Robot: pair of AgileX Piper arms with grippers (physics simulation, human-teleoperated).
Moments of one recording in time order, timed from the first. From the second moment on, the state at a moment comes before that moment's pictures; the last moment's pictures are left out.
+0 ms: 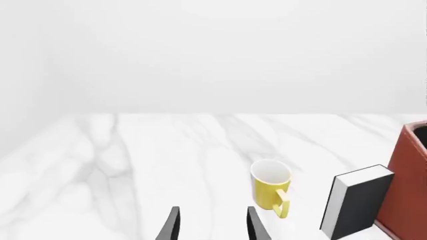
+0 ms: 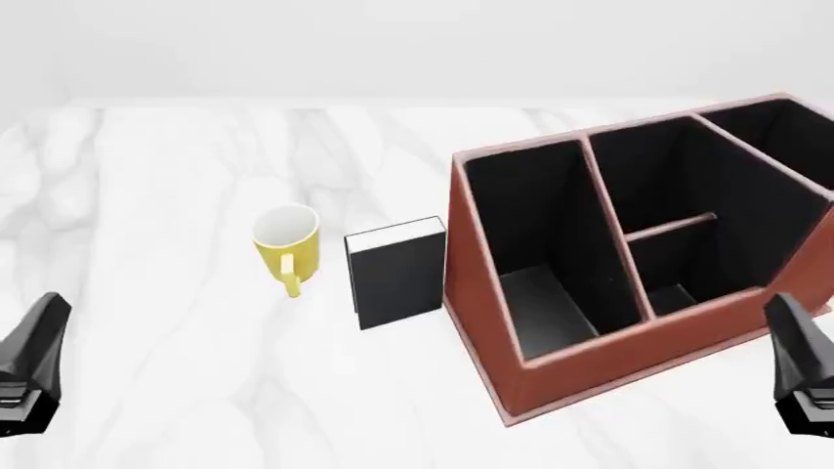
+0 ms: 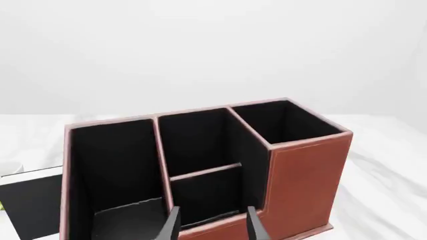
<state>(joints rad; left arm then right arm) 0.00 0.01 0.00 0.00 0.00 0.00 0.00 0.00 0.00 0.00</state>
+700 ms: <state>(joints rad) -0.20 0.38 -0.34 0.02 0.10 0.00 0.02 0.00 -0.01 0.00</state>
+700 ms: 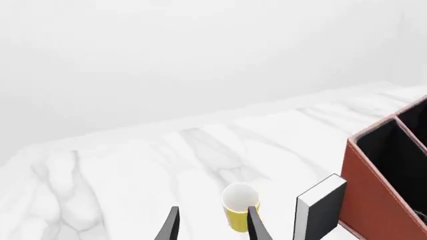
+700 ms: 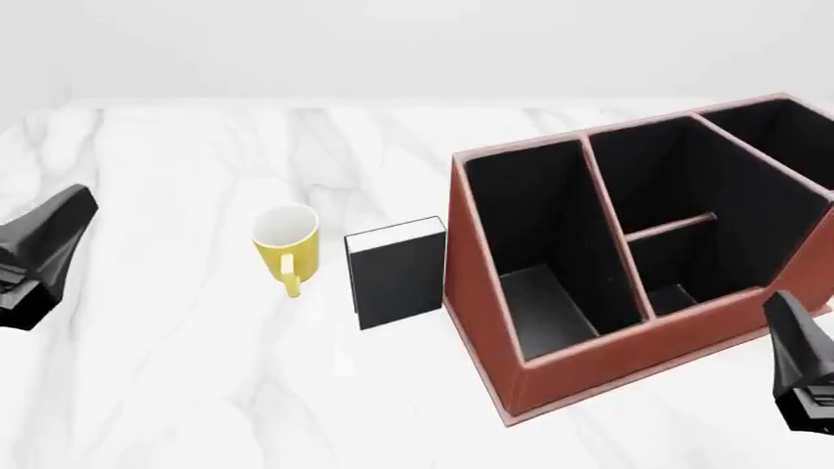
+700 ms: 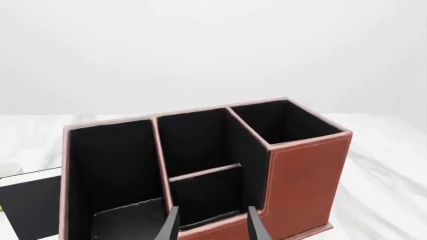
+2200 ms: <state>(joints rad) -0.69 1.39 -1.38 0.71 0.48 -0.01 0.05 0.00 -0.03 0.02</state>
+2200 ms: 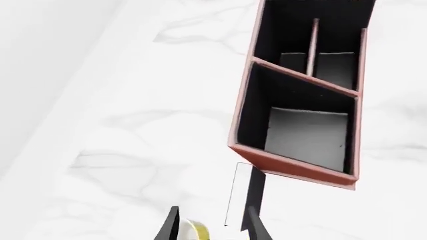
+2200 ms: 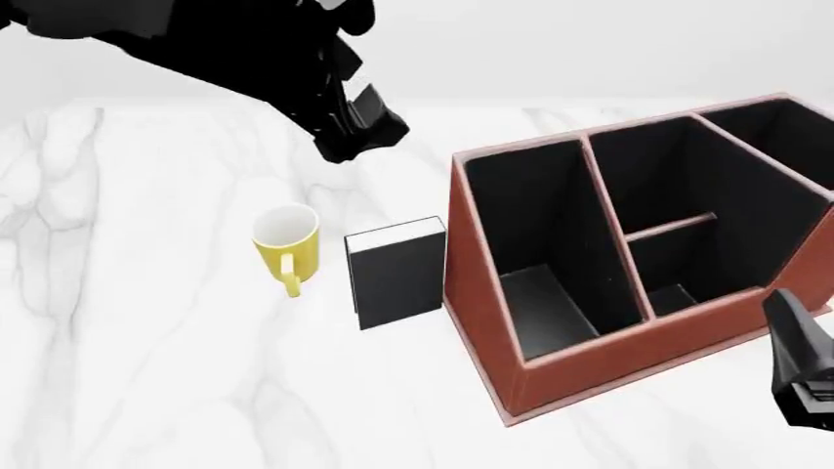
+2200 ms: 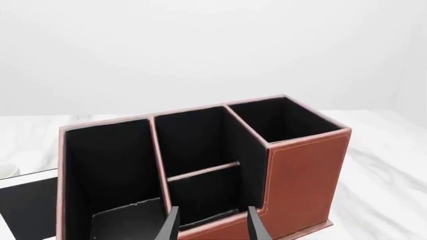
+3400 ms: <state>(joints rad) -0.71 1.58 -1.21 0.45 0.51 -0.02 0.06 0.00 -0.04 0.02</state>
